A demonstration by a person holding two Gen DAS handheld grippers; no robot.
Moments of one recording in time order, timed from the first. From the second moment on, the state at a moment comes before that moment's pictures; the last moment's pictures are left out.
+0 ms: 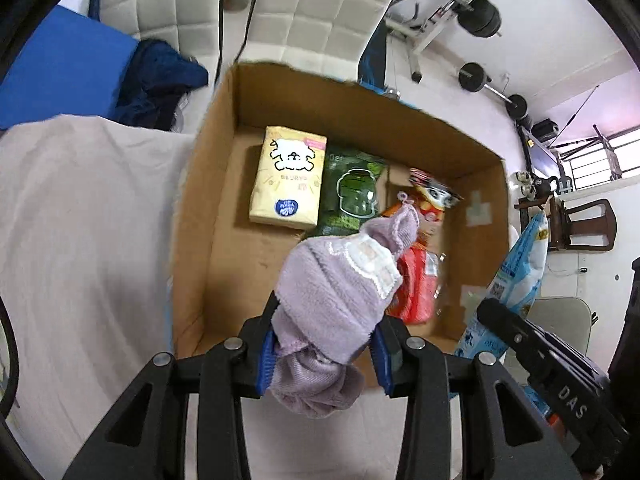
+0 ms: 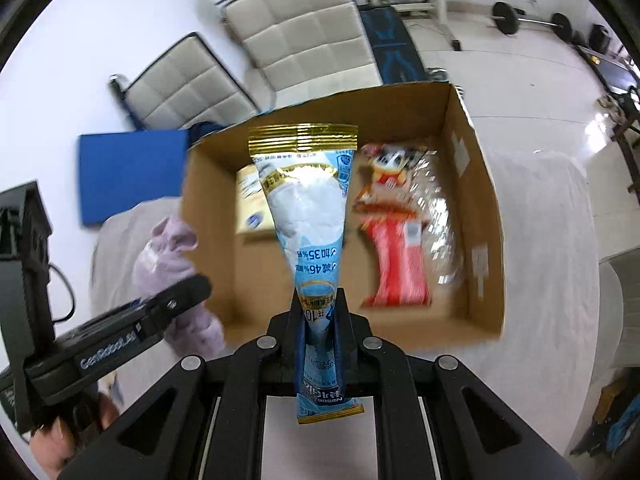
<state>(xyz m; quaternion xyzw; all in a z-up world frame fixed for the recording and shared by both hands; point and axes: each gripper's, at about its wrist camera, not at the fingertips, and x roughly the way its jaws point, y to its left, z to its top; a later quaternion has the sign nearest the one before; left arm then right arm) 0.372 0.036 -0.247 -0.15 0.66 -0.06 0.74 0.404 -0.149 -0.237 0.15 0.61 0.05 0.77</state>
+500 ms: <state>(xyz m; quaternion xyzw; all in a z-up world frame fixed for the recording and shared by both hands) 0.409 0.025 -0.327 -0.15 0.71 -0.05 0.69 0.469 -0.128 -0.343 0.15 0.69 0.03 0.71</state>
